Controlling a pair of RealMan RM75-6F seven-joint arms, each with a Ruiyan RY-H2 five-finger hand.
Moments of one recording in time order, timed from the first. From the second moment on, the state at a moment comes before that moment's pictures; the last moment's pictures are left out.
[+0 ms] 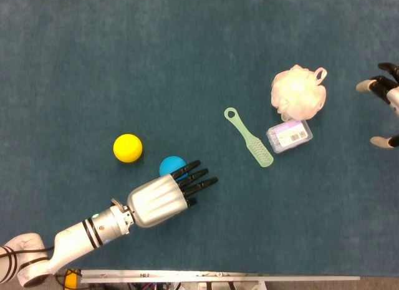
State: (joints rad) left arm -0.58 -1.66 0.24 -1.29 1.95 1.16 0.26; right arm 0.50 -0.84 0.05 -1.93 -1.35 0.95 -0.18
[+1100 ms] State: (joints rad) left arm -0.61 -1.61 0.19 -1.41 1.89 1.06 0.36; right arm 0.48 -0.83 0.05 -1.91 -1.38 0.96 -0.12
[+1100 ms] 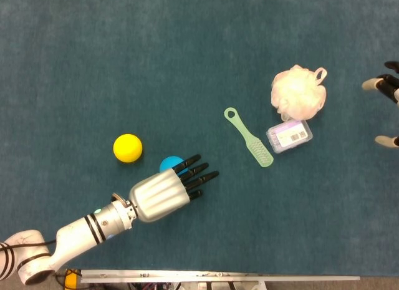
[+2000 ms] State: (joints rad) left arm -0.61 -1.62 0.19 -1.34 1.89 1.08 0.36; right arm 0.48 -0.83 0.05 -1.91 -1.39 0.95 -0.11
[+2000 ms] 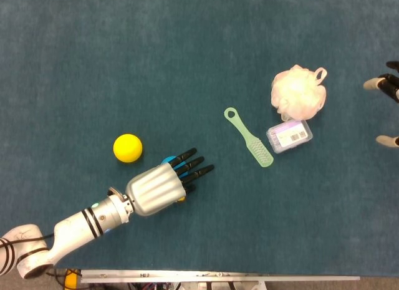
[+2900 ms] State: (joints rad) left arm -0.61 -1.55 0.22 -1.34 1.93 1.13 0.36; right arm 0.48 -0.83 0.05 -1.92 -1.39 0.95 -0.11
